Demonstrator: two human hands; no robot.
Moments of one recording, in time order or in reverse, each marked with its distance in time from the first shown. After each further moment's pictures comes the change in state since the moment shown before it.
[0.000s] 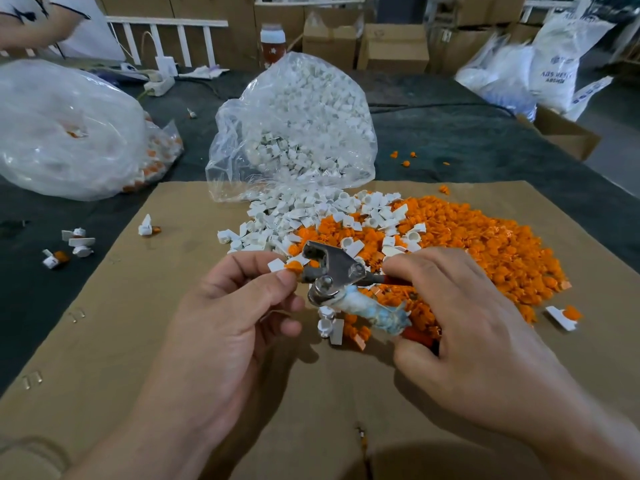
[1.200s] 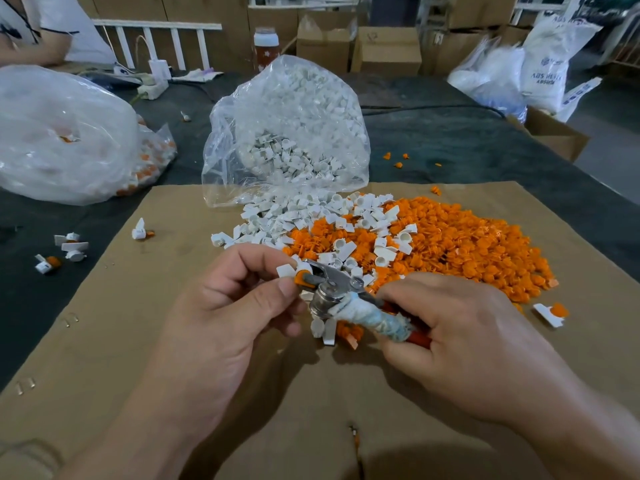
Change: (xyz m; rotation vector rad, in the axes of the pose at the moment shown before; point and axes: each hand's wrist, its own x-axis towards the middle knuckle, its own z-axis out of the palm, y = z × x) left_hand 0.006 -0.008 -0.014 0.169 -0.241 0.219; right_hand 0.004 -0.011 -0.016 -0.056 -0.143 0.024
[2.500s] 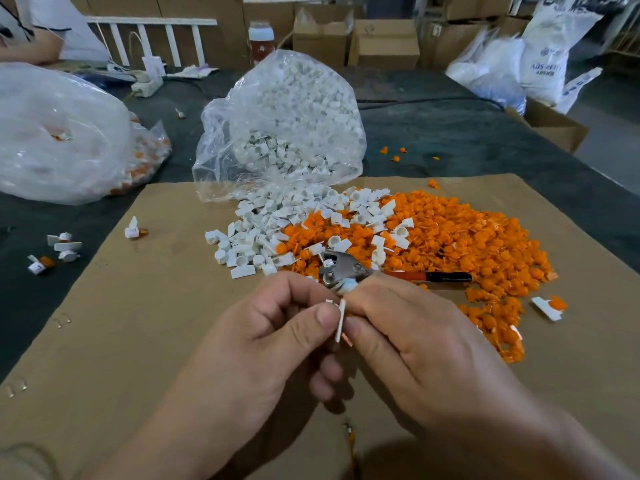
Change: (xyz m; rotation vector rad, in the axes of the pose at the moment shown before) left_hand -0.015 0.004 0.023 0.017 -0.153 -0.273; right_hand 0.002 -0.009 0.025 0.300 0.157 -0.188
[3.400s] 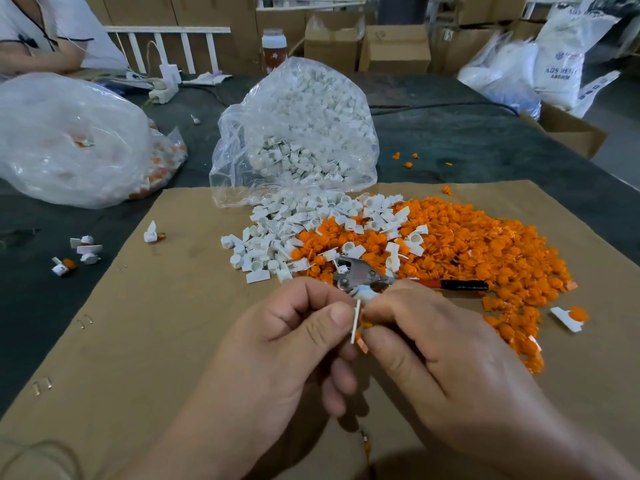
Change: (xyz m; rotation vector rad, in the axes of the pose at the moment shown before) left_hand -0.001 0.005 0.004 0.004 0.041 0.028; right_hand -0.006 -0.004 -0.004 0.036 0.019 0.062
